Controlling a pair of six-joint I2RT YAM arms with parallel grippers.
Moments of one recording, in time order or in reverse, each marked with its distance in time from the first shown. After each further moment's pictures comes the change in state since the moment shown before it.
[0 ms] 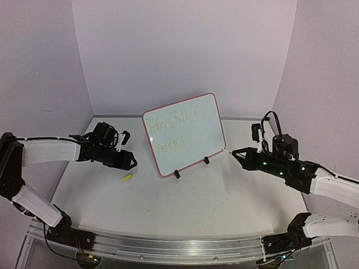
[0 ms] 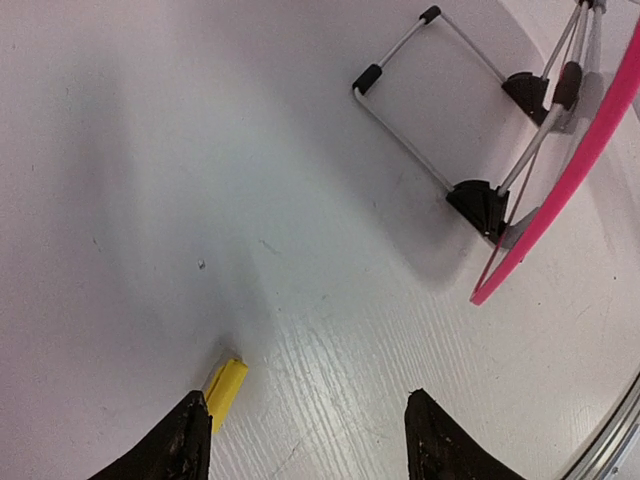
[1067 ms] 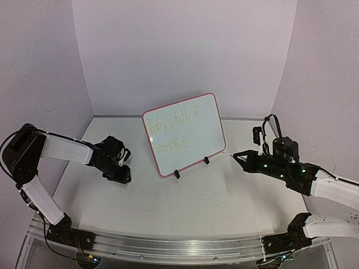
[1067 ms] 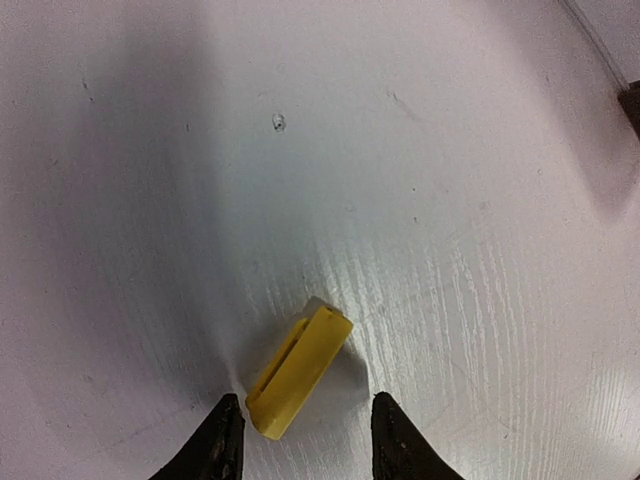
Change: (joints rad) left arm -0.017 0.188 -0.046 -0.035 -0.103 0.002; right arm 0.000 -0.028 -0.031 -0.020 0.011 0.041
